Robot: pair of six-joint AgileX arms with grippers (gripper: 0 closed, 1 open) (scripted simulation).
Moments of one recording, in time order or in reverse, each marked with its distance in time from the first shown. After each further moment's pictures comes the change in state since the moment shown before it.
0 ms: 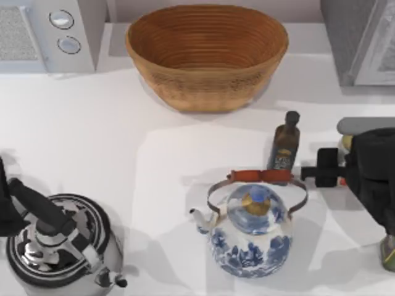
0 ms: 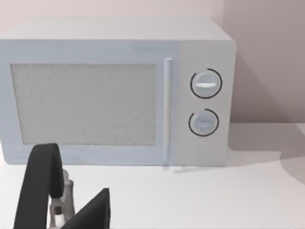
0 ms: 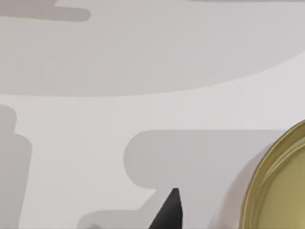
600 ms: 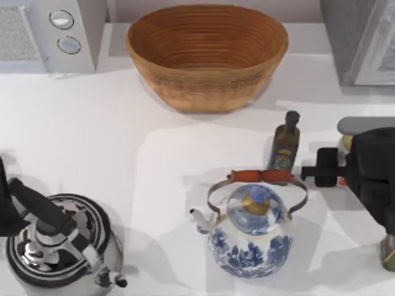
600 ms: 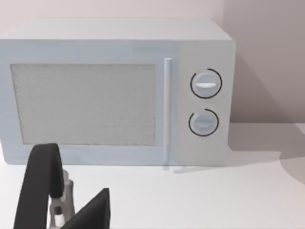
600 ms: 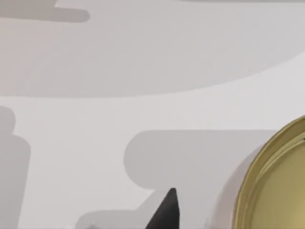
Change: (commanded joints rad) left arm 0.000 0.000 0.000 0.000 0.000 0.000; right arm 0.000 0.000 0.000 0.000 0.000 0.000
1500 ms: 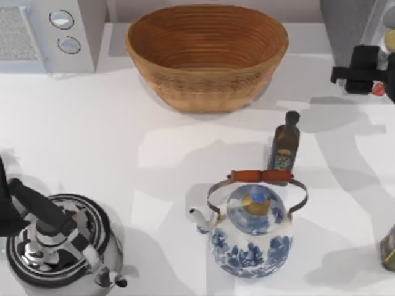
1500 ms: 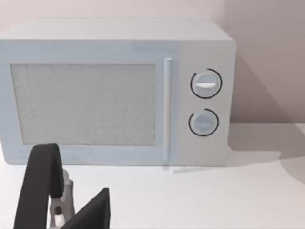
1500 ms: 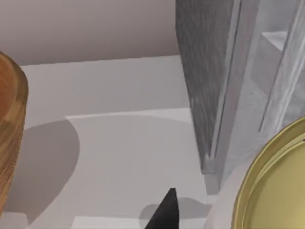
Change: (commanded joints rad) left arm 0.000 0.000 0.000 0.000 0.000 0.000; right arm -0.065 -0.369 0.306 -0.489 0.015 -0.034
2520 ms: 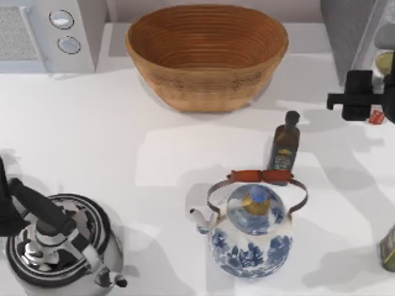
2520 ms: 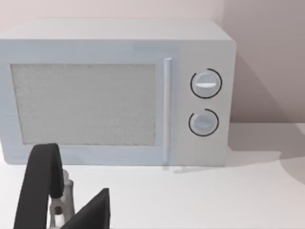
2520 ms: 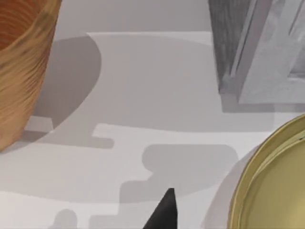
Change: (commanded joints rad) left arm 0.000 0.000 0.000 0.000 0.000 0.000; right arm 0.057 -0.102 0.008 -0.286 -0.027 0.031
